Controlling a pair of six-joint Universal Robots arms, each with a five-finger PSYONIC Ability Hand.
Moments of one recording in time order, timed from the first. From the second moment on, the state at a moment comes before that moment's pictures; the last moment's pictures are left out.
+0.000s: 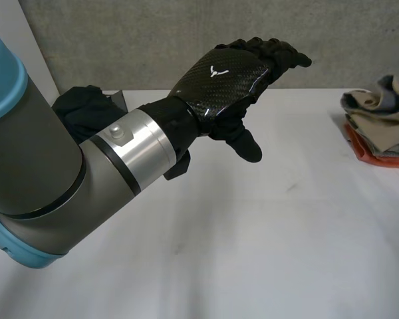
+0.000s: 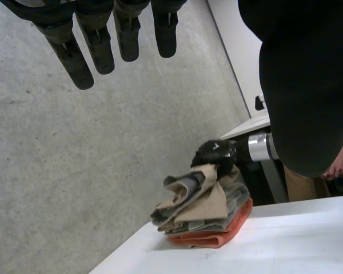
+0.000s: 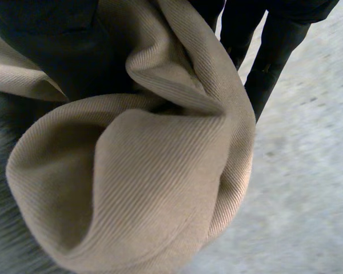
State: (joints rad) left arm 4.01 -1.81 -1.29 3.27 -1.13 3.11; right arm 1.19 -0.56 0.71 -0.35 0.83 2.80; left_hand 0.22 0.21 0.21 0.20 0.04; right_hand 0.97 1.13 1.17 1.20 0.97
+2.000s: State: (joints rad) left arm 4.59 -2.72 -0.73 3.59 -1.32 3.71; right arm 1.82 -1.25 1.83 -0.36 1.15 2.49; left_hand 1.07 1.16 1.12 1.17 0.94; right_hand 0.23 0.21 0.21 0.21 0.04
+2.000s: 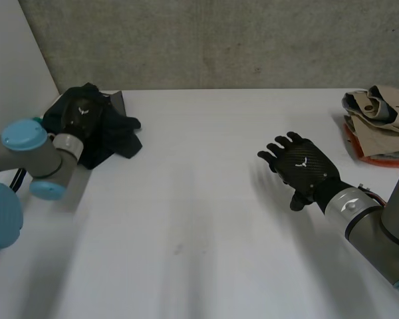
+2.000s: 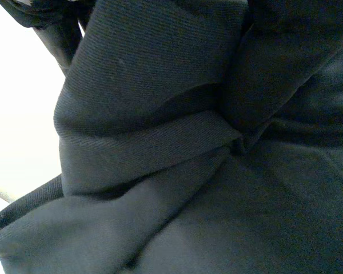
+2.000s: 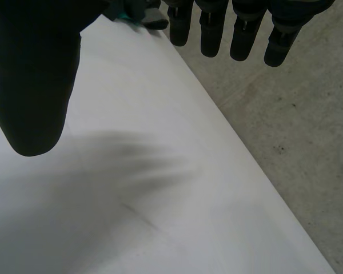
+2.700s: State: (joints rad) left arm 3.96 -1.92 -1.68 3.50 -1.44 3.49; right arm 1.73 -1.39 1.76 -0.28 1.33 2.50; left_hand 0.23 0.23 0.24 0.23 0.05; right_hand 0.23 0.21 0.21 0.21 0.04
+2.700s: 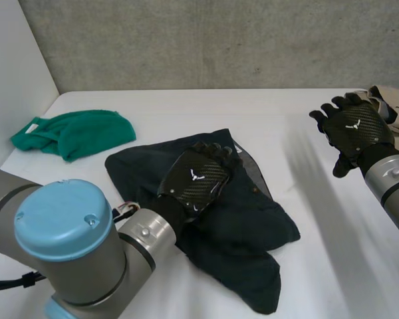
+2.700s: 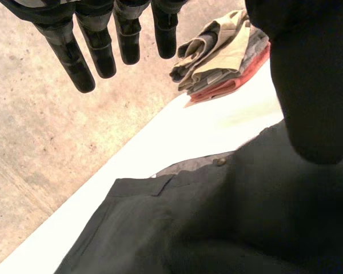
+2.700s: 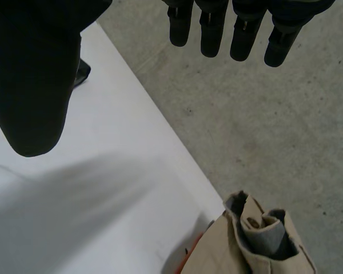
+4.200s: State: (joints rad) left arm 4.32 -2.20 -1.33 3.26 -1.47 3.43; right arm 1.89 -1.30 1.37 0.37 1.27 2.43; left_hand 0.31 0.30 0.28 0.31 0.13; right_hand 0.22 0.21 0.21 0.21 0.04
